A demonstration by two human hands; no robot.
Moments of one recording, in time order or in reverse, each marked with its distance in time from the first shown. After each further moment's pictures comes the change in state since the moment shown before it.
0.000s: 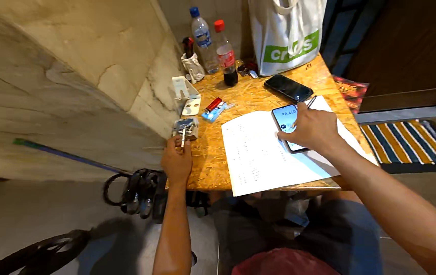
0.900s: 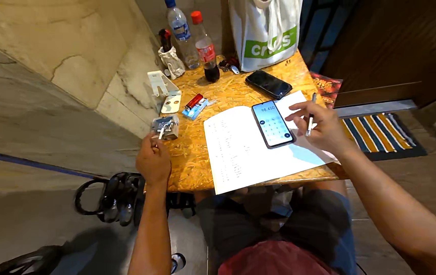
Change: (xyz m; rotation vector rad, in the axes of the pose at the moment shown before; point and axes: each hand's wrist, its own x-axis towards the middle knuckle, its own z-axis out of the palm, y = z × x) left_hand 0.002 -0.001 0.003 0.034 0.051 0.062; right_hand -0.028 0.083 0.003 0.646 0.196 -0.431
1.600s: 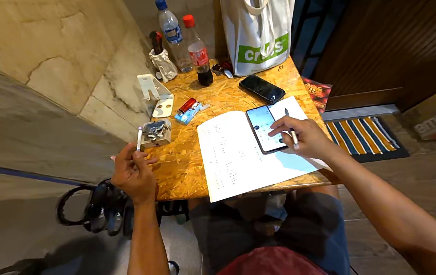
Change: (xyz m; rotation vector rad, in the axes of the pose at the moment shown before) left_hand -0.014 -0.013 -0.002 -0.628 0.271 0.241; right_hand 0.010 0.000 0.011 -0.104 -0.204 -0.125
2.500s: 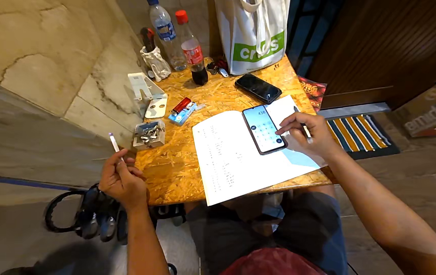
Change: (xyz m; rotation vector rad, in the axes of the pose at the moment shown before) left_hand 0.001 -0.008 -0.003 -0.122 0.063 -0.116; right_hand -0.012 0.017 -0.002 0.191 0.217 -0.018
